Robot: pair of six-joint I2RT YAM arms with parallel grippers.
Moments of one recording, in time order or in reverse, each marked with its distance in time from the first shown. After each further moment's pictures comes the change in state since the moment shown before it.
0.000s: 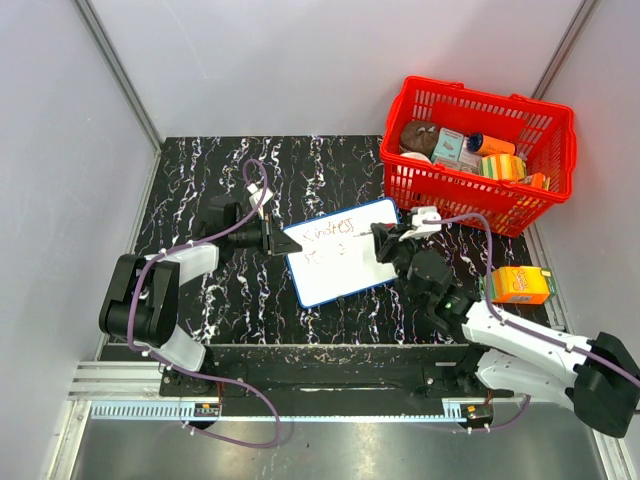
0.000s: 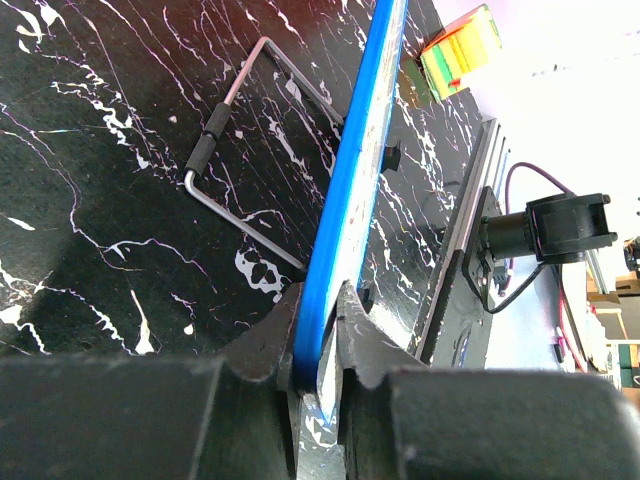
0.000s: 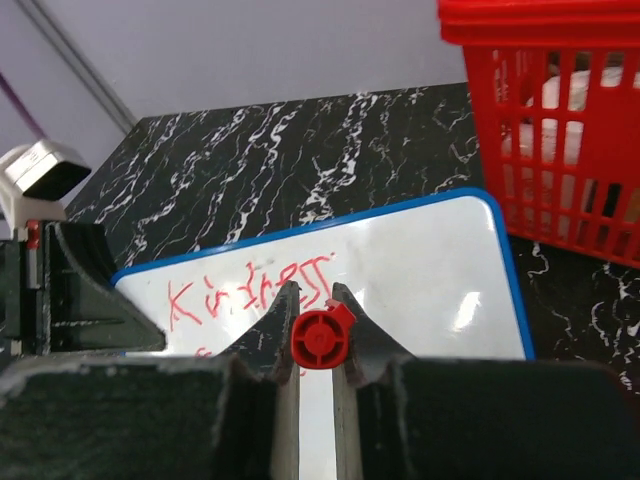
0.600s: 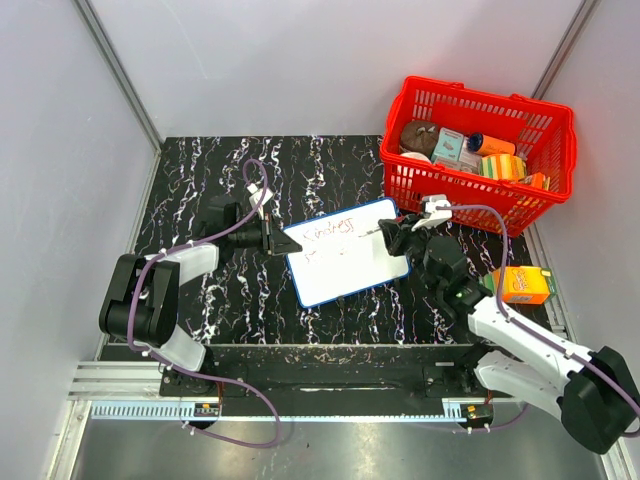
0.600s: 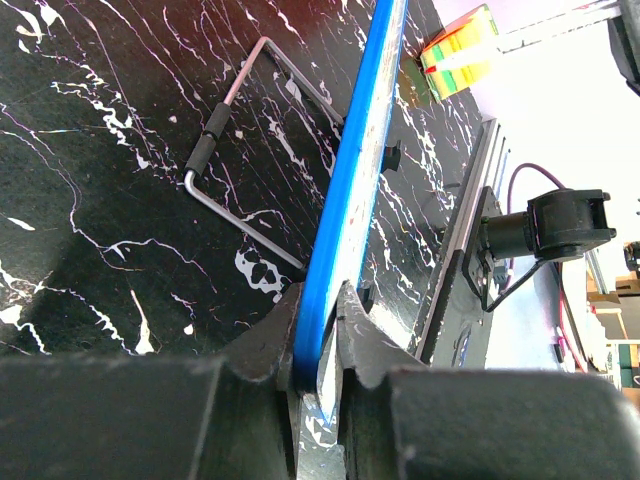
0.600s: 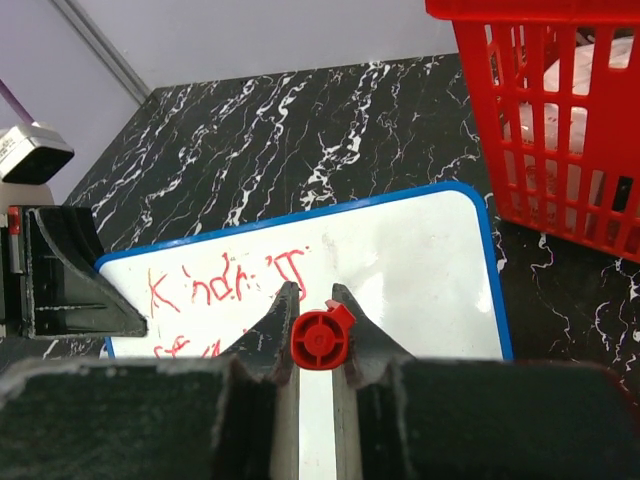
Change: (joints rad) left arm 0.000 0.000 0.000 0.000 0.000 0.000; right arm -0.249 -0.038 -0.005 -0.068 -0.319 0.059
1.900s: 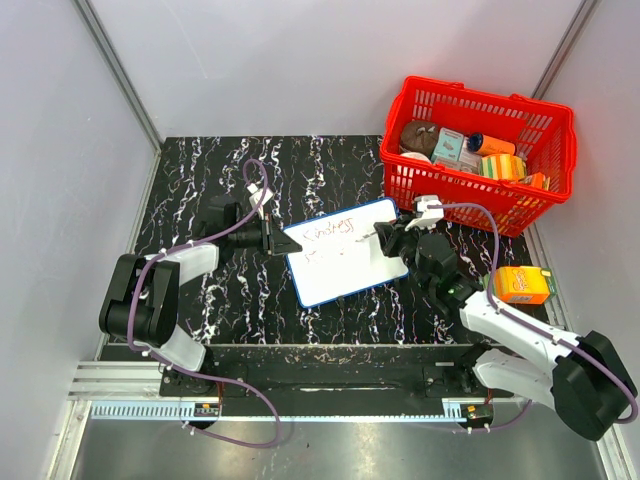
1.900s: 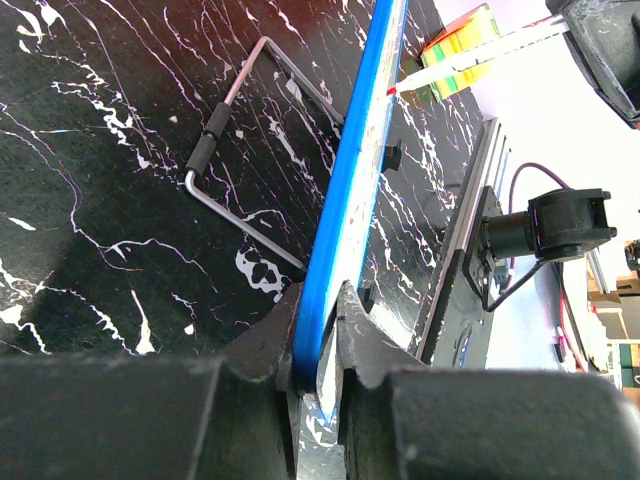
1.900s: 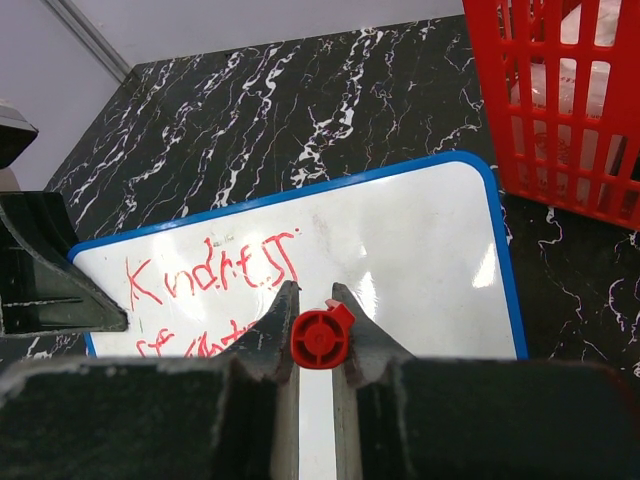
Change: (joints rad) left arm 0.000 0.000 0.002 -0.003 0.000 0.003; right arm 0.011 0.093 0.000 0.027 0.013 0.024
